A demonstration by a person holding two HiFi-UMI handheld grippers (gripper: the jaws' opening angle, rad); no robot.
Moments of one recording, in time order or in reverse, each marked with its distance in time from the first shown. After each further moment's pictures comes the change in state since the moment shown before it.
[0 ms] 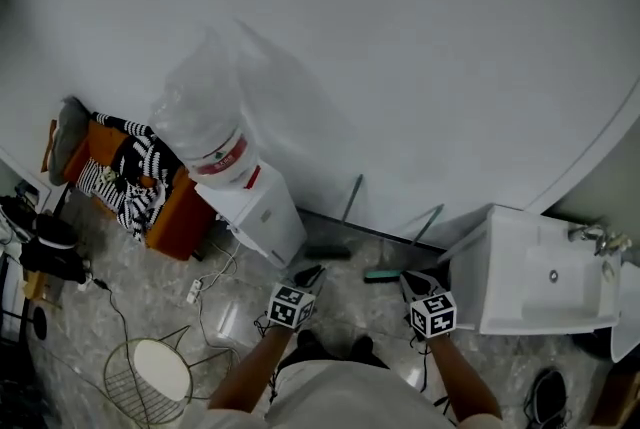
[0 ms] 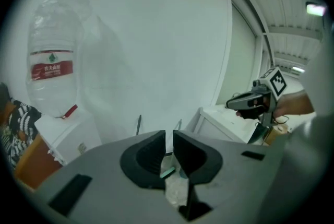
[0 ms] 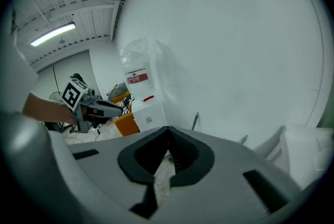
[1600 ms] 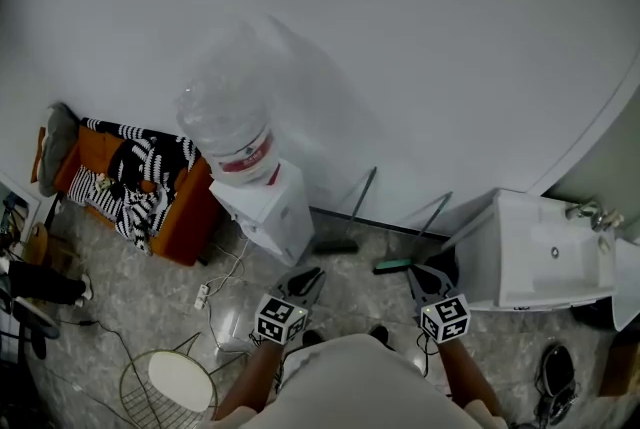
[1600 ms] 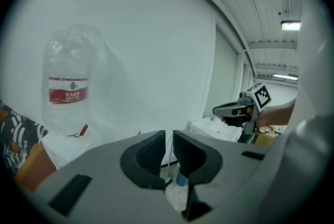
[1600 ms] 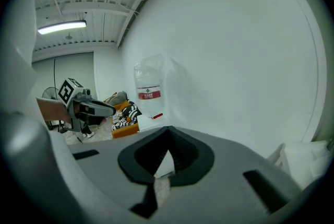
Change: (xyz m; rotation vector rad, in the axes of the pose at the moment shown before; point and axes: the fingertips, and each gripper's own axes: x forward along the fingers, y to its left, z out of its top) left arm -0.150 0.048 0.027 0.042 -0.190 -0.140; right arm -0.016 0.136 0.069 -0.089 -0.175 -0.074
